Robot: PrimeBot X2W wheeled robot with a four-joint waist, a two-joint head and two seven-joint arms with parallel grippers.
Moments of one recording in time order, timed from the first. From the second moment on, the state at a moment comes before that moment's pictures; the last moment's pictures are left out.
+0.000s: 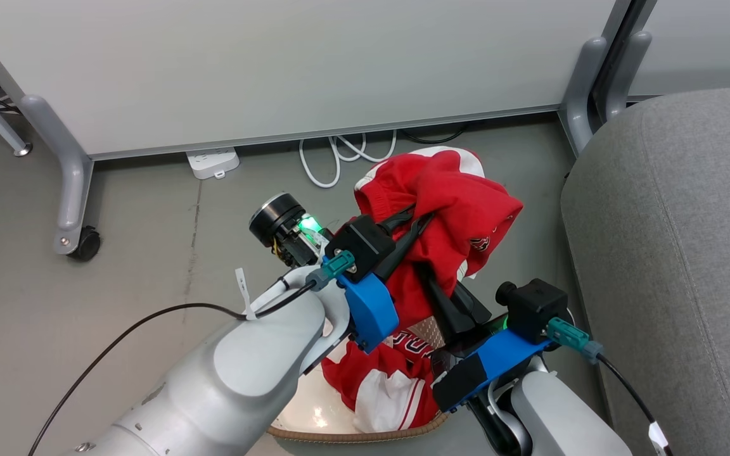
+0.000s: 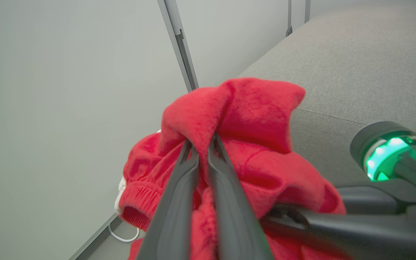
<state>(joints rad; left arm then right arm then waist) -0.92 0.10 -1.08 0.69 -0.48 -0.04 -0.26 -0.41 -0.05 0.49 0.45 0.37 0.13 -0.26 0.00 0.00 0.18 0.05</state>
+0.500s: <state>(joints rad) -0.91 0.09 -1.07 0.69 -0.47 -0.04 -0.26 -0.41 -0.05 0.49 0.46 0.36 0.13 -0.26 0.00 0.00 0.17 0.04</state>
